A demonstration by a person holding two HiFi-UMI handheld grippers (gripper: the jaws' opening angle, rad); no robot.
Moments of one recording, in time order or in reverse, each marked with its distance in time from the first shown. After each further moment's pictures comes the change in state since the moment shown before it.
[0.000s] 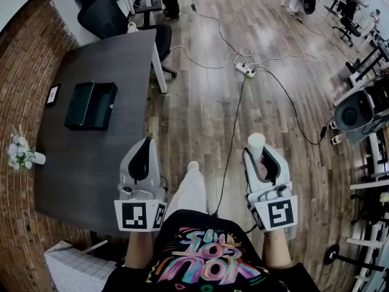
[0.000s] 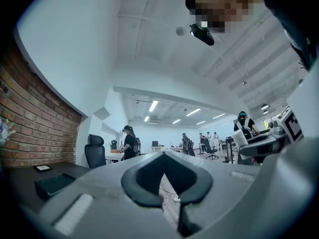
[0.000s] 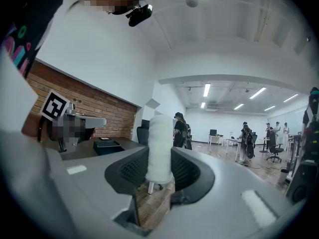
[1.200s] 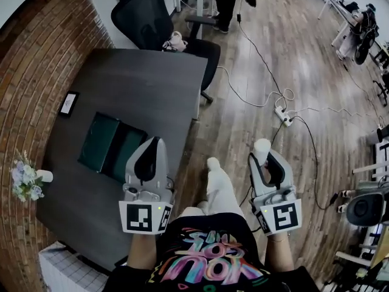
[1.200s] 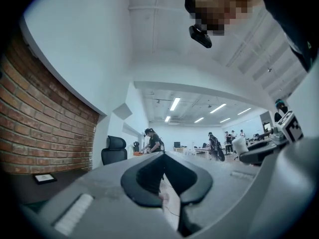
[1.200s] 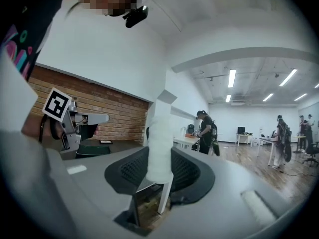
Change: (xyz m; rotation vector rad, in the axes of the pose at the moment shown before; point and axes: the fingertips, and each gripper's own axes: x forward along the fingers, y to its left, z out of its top) left arm 0.237 0.225 -0.013 0.001 -0.009 0.263; right arm 0.382 -0.023 0.020 -0.006 0.009 0.291
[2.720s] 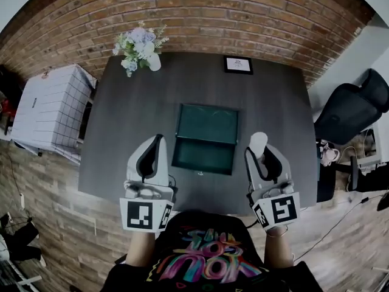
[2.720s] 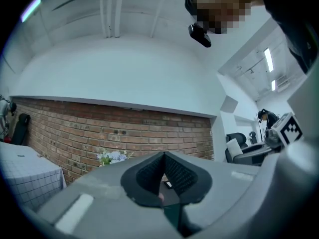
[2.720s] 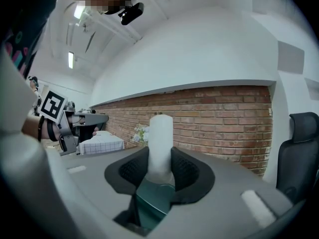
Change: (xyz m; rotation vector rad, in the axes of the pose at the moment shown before) left arm -0.159 0.216 0.023 0.130 0.024 1.355; right arm 0.317 0.317 0.068 -0.110 -0.120 1.386
